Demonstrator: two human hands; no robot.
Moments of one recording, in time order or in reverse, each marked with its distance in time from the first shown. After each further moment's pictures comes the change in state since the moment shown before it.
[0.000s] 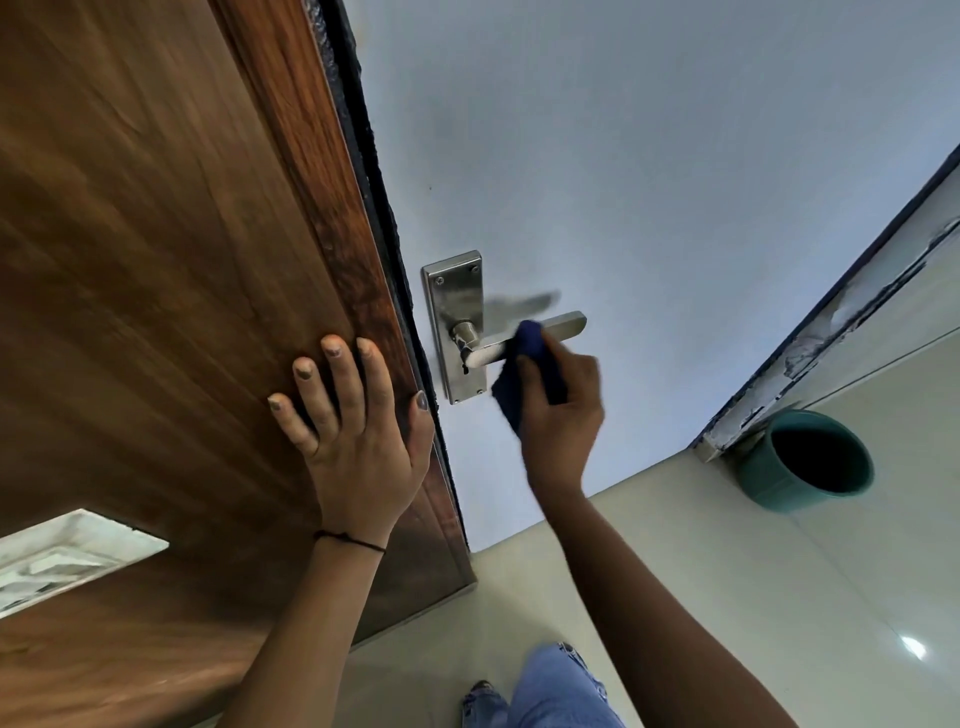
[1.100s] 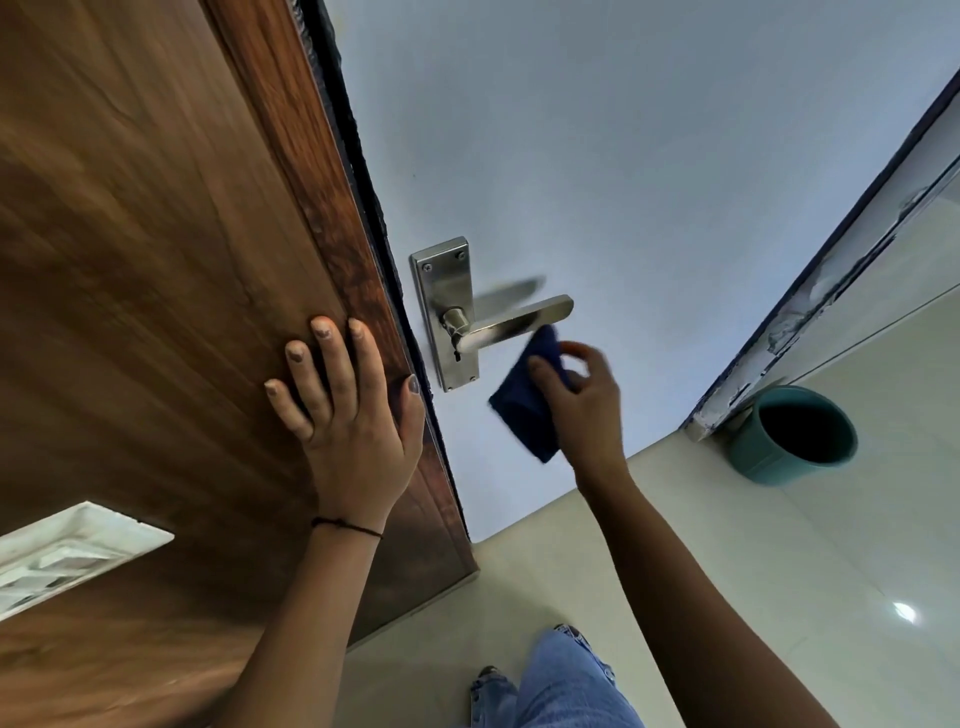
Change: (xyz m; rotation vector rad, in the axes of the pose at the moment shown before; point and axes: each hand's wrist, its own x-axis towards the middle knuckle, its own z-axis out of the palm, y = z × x) left_hand -0.001 -0.004 -0.005 -0.047 -0.044 -0.018; right_hand 0.003 -0.007 -0.042 0.024 -0.264 0.320
